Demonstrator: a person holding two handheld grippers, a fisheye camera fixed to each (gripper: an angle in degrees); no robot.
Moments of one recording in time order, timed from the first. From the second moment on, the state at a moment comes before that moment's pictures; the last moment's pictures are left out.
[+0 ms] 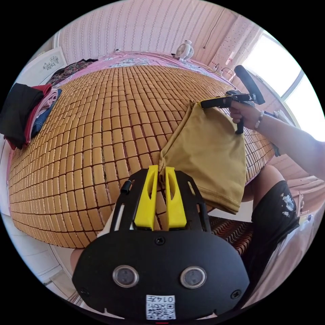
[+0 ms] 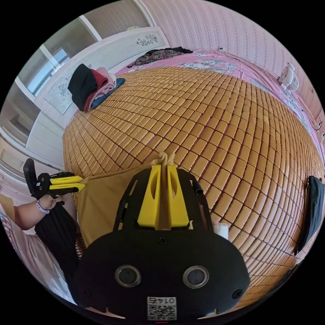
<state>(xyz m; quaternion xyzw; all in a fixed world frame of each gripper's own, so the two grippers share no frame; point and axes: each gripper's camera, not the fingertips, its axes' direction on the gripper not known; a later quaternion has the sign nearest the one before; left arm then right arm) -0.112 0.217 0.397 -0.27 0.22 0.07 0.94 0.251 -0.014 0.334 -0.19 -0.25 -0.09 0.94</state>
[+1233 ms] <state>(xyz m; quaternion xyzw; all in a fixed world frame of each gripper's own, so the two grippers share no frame) 0.161 0.008 0.445 -0.17 0.49 0.28 0.81 0.581 -0.034 0.225 -0.18 0.19 0.14 0.96</state>
